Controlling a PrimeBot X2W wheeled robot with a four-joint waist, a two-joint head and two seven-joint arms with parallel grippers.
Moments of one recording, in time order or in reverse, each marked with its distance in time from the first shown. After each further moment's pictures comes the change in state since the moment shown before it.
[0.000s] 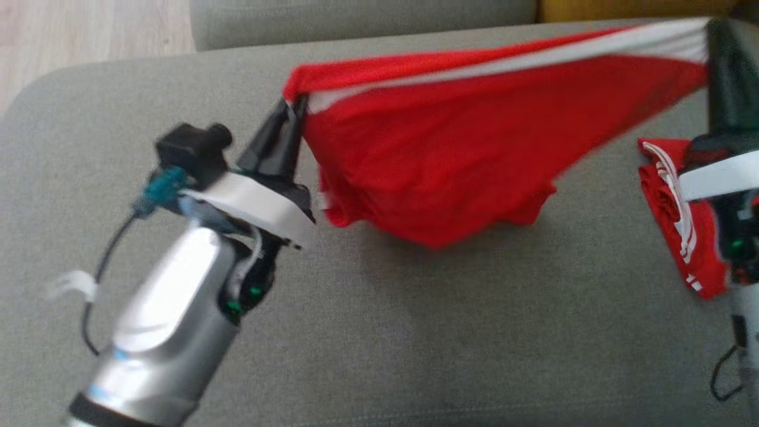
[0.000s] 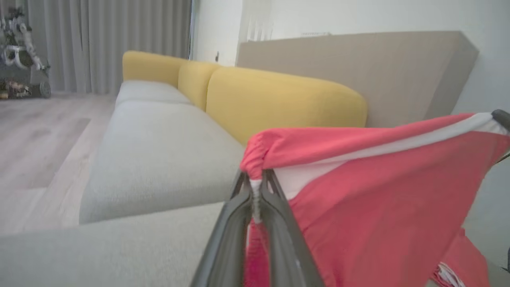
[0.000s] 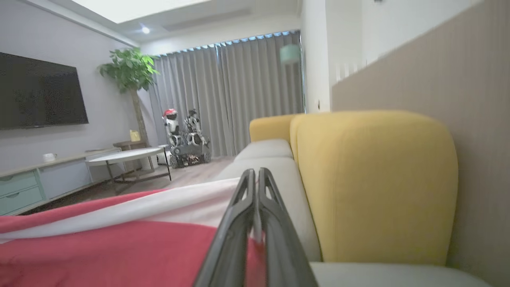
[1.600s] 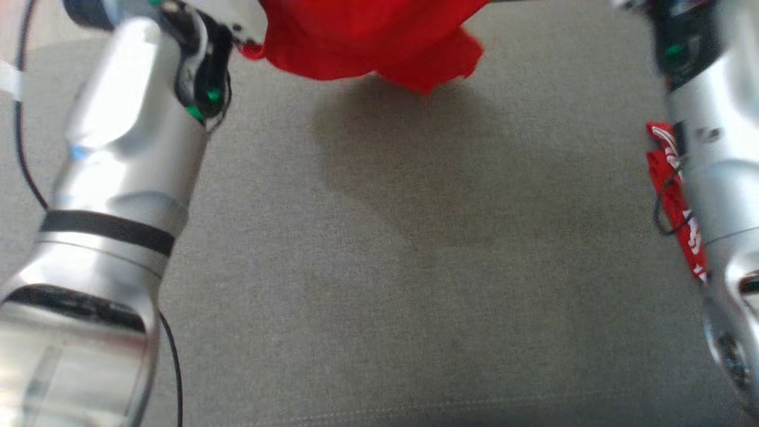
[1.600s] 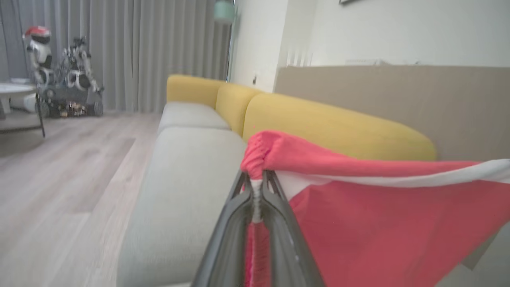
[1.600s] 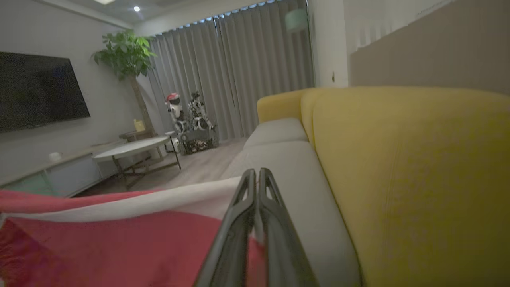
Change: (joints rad) left arm -0.592 -0.112 0.099 0.613 0.000 -0.115 -0.043; right arm -0.698 0.140 0.186 0.692 0.007 0.000 -0.020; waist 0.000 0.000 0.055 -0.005
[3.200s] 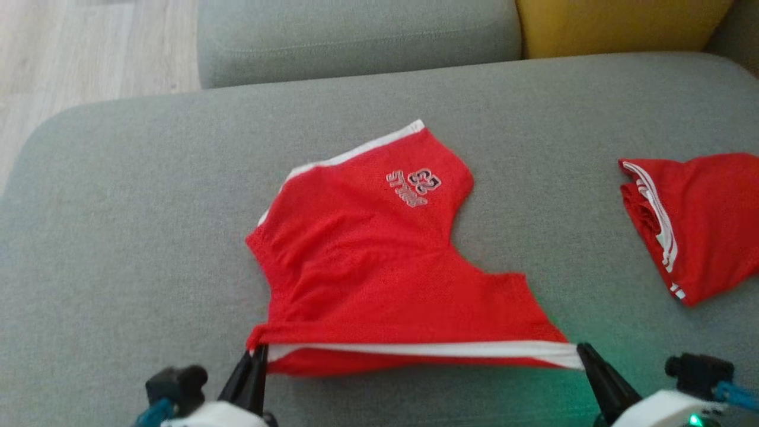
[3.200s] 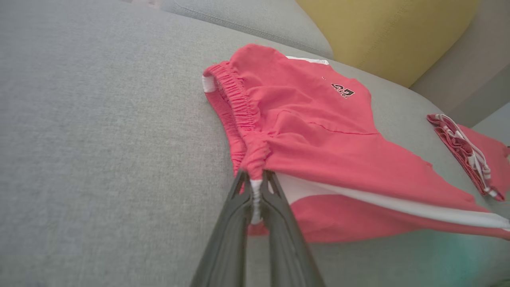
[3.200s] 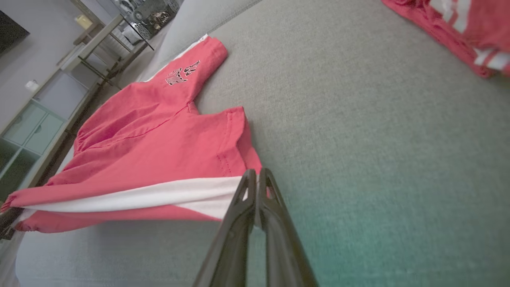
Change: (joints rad) left arm 1.291 0.128 0.050 -0.775 0.009 0.214 0.100; right arm 1.363 0.002 -0.120 -0.691 0.131 0.000 0.204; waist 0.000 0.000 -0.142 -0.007
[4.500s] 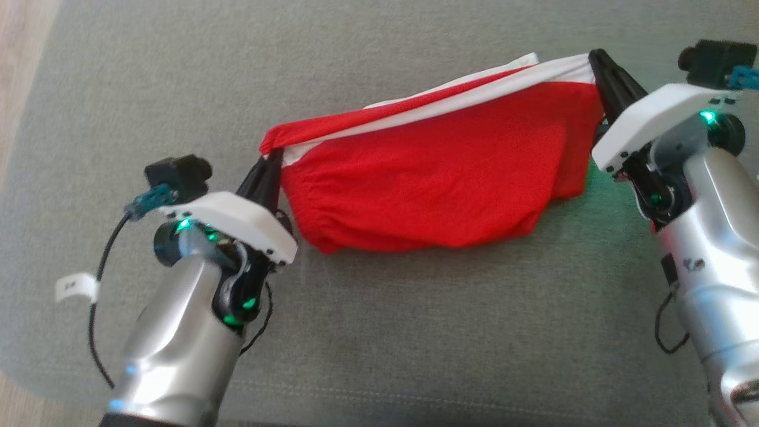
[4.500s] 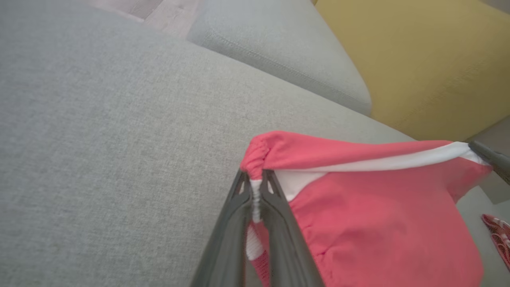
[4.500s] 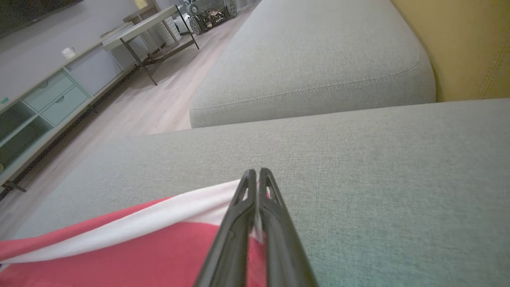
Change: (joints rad) left arm -0.623 -0.115 0.031 0.371 -0.099 -0.152 0.077; right arm -0.967 -0.062 0.135 0.558 -0.028 0.000 -0.020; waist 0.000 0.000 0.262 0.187
